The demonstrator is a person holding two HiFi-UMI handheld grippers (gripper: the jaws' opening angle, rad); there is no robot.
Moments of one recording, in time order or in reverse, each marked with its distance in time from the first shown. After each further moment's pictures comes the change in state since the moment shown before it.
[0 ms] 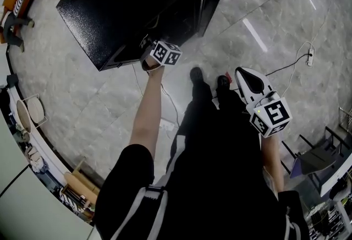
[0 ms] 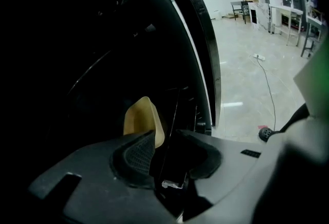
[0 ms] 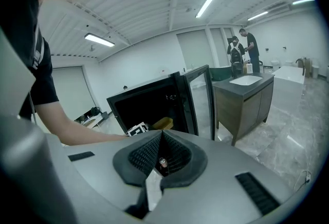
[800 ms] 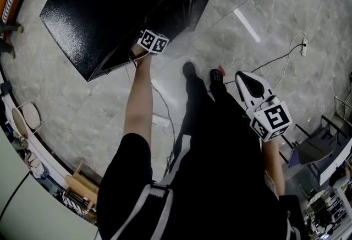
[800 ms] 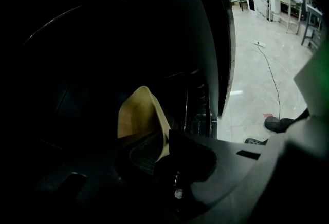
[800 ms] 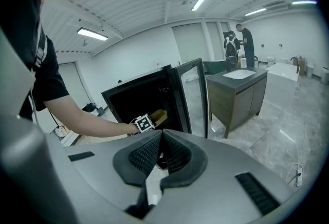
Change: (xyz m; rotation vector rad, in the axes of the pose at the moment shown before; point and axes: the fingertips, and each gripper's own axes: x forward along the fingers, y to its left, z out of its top) left arm 0.069 0.016 -0.011 0.080 0.098 0.001; right arm -0.013 -0.017 -0.018 0.027 0.082 -0.052
